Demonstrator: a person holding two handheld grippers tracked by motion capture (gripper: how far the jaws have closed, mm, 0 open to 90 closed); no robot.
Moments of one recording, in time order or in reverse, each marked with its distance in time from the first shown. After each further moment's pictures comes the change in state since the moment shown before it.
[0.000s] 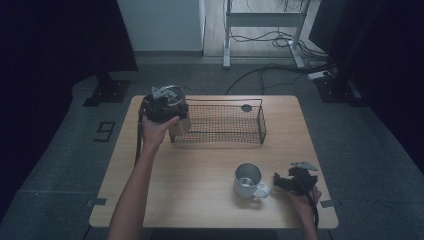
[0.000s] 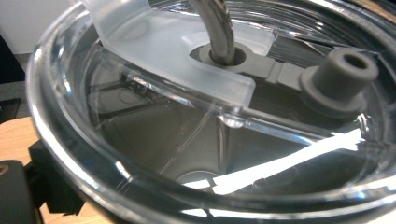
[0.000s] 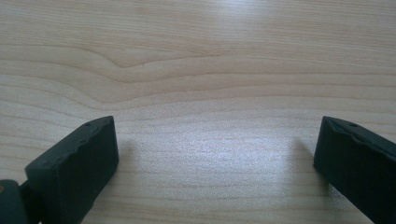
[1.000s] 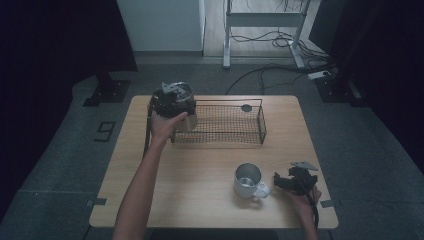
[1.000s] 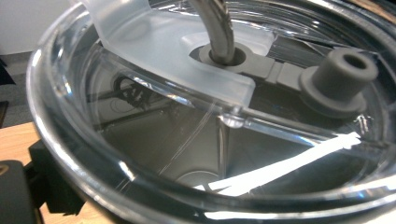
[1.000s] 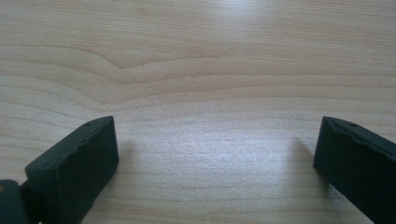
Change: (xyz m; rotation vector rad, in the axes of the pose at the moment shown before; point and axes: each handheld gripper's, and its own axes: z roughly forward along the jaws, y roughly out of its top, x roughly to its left) left arm -0.011 0.012 0.025 0.021 -0.026 0.013; right arm -0.001 0.000 0.000 0.000 0.001 -0.004
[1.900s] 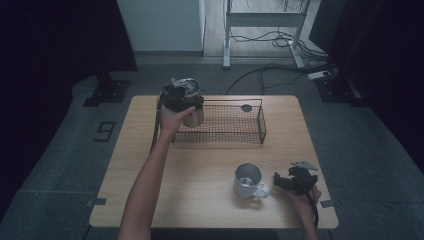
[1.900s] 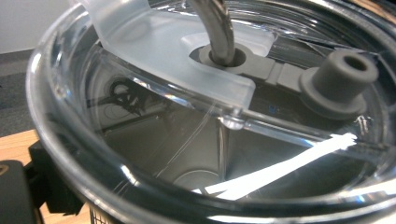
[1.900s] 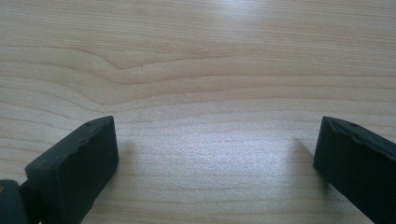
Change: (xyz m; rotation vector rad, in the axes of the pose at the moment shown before) left arm -0.008 0.012 0.034 0.024 -0.017 0.020; right arm 0.000 0.000 0.001 -0.001 -0.001 -0.001
